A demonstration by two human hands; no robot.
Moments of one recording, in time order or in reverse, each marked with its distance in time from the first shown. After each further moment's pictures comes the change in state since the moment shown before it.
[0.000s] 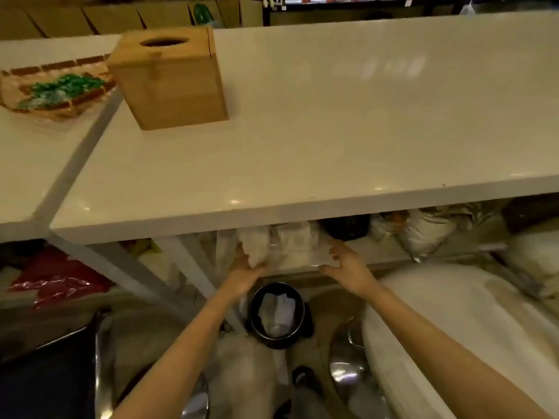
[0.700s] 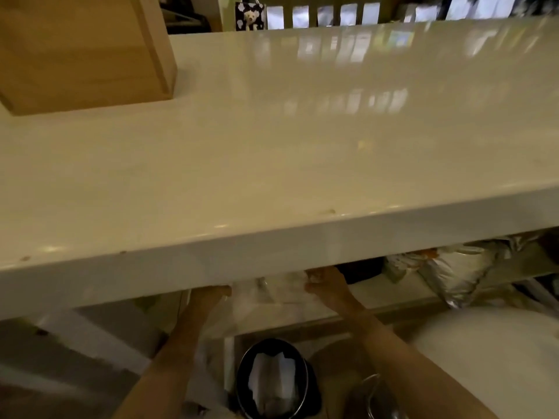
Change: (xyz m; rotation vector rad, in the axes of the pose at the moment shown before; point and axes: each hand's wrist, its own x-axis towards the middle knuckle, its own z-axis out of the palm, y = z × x) left_hand 0.175 -0.049 -0.022 -0.077 0.307 -0.113; right_hand 0.165 0.078 0.062 0.348 0.123 0.094
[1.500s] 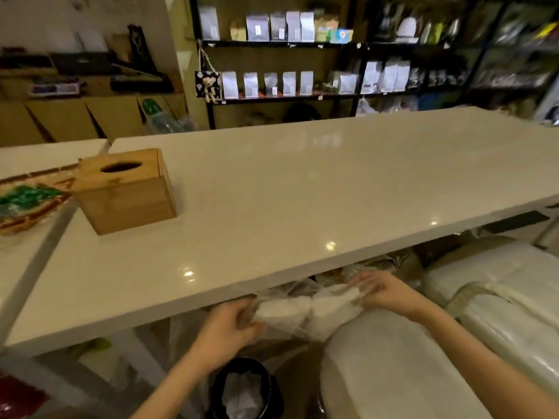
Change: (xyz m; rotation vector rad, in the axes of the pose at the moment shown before) left_hand -0.285 0.137 -0.044 0.332 -0.437 0.665; right_hand -0.254 -0.145 -0.233 -0.198 -0.095 -0.109
